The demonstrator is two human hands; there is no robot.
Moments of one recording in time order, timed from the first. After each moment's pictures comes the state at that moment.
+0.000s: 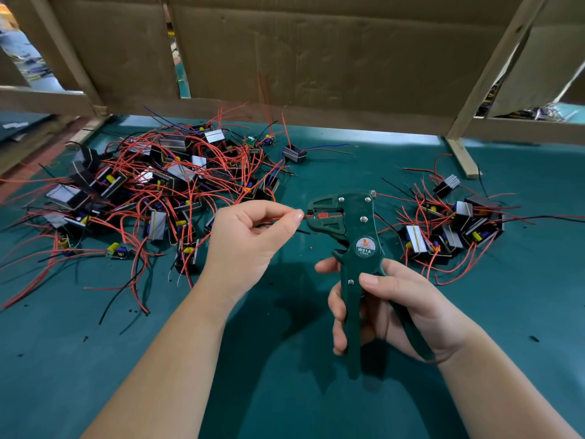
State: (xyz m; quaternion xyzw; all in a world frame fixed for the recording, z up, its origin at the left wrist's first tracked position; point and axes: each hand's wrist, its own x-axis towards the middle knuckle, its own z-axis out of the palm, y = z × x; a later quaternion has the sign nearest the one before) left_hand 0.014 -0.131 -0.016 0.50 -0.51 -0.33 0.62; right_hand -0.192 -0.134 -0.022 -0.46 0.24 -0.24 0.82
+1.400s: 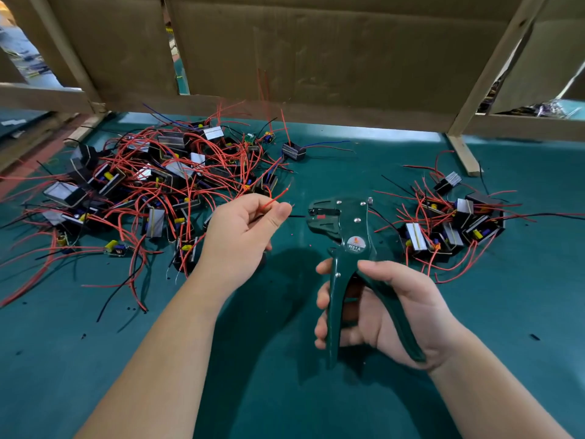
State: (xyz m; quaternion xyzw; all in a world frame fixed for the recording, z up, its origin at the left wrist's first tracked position) left_hand 0.027 -0.141 -0.026 0.57 -0.52 -0.30 0.56; right_hand -0.182 -0.128 -0.022 -0.35 0.25 -0.24 0.87
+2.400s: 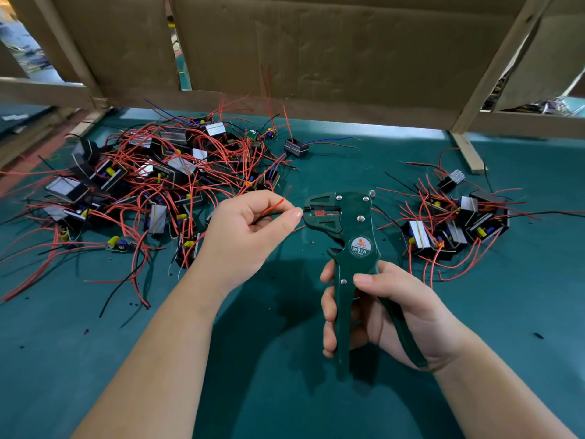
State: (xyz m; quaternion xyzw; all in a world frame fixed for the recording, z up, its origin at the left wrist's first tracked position) left_hand 0.024 -0.127 -0.010 0.51 -0.58 -0.32 0.55; right_hand -0.181 -0.123 -0.019 -0.42 0.24 -0.25 0.84
